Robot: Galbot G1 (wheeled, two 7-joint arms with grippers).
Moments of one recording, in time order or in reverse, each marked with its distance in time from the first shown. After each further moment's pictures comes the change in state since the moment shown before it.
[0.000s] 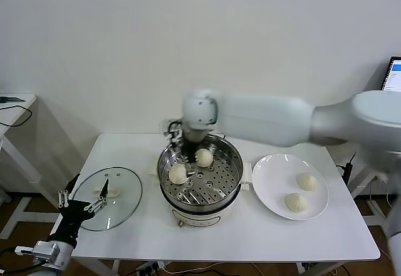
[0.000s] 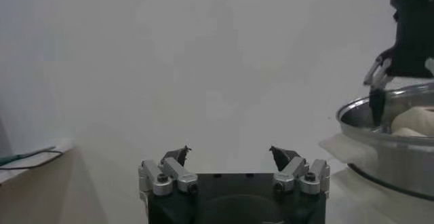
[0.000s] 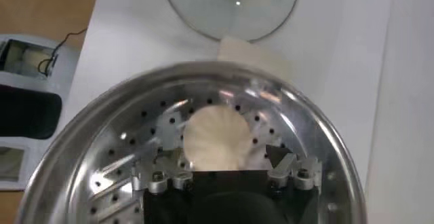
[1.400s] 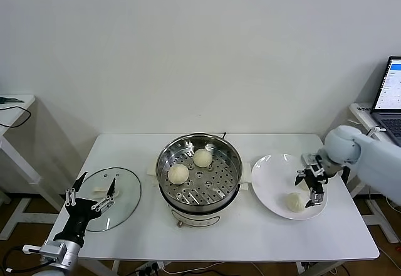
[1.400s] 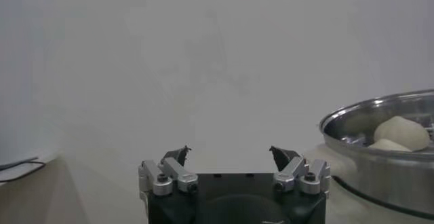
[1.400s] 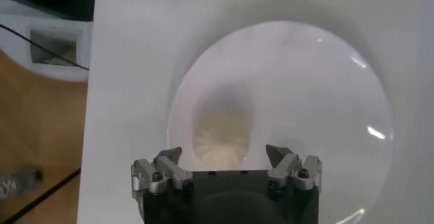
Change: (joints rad) left arm 0.006 -0.004 0.045 -0.019 0.021 0.006 -0.023; right arm -0.607 -0.553 0.395 -0.129 -0.602 0.468 -0.189
